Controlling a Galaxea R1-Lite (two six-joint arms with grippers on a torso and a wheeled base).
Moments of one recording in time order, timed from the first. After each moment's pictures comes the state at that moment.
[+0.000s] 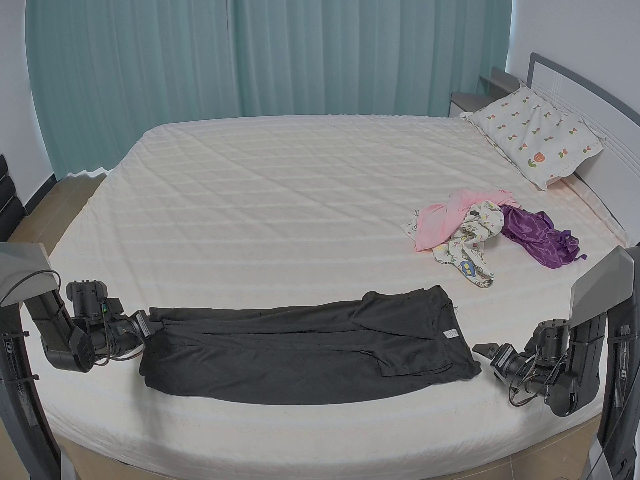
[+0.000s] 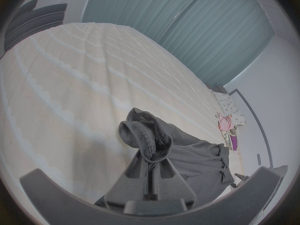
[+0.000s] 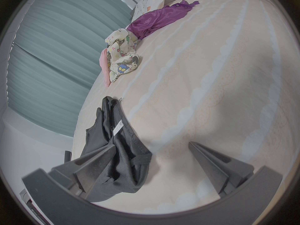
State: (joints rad) left arm 0.21 2.25 -0.60 -1.00 -0.42 -0.44; right arm 0.05 2.43 -0.22 -1.55 0.15 0.84
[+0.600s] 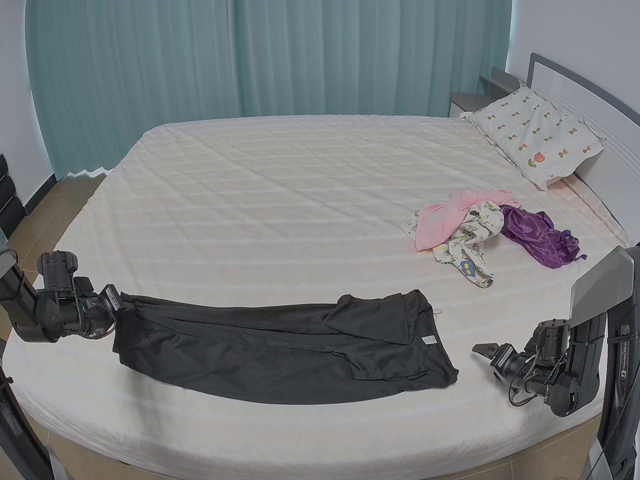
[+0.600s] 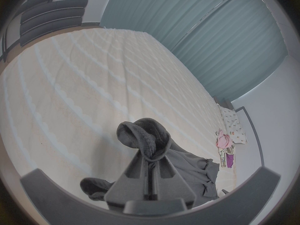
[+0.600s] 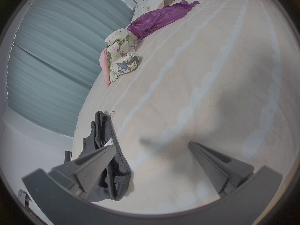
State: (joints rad) left arm 0.30 2.02 -0.68 -0.65 -0.41 -0.51; right arm 0.05 2.43 -0.22 -1.55 0.15 0.85
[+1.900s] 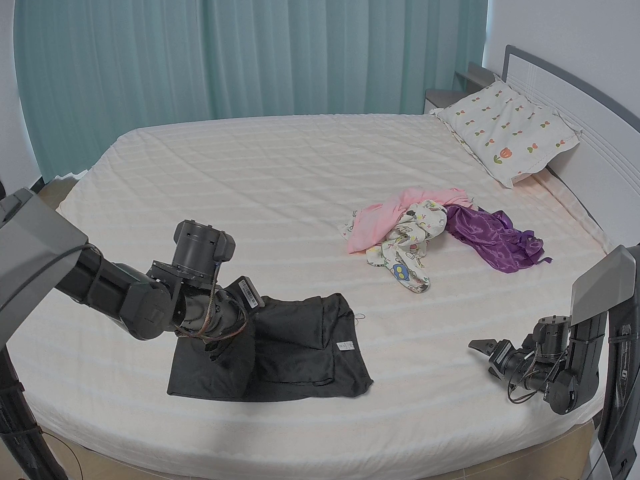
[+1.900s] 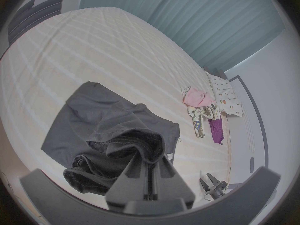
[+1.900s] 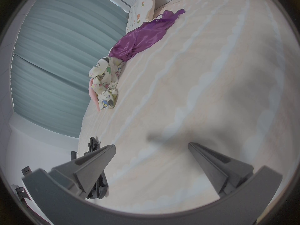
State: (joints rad) left arm -0.43 1.99 -0.98 -0.25 0.03 -0.89; right arm 0.04 2.42 -0.25 -1.55 0.20 0.85
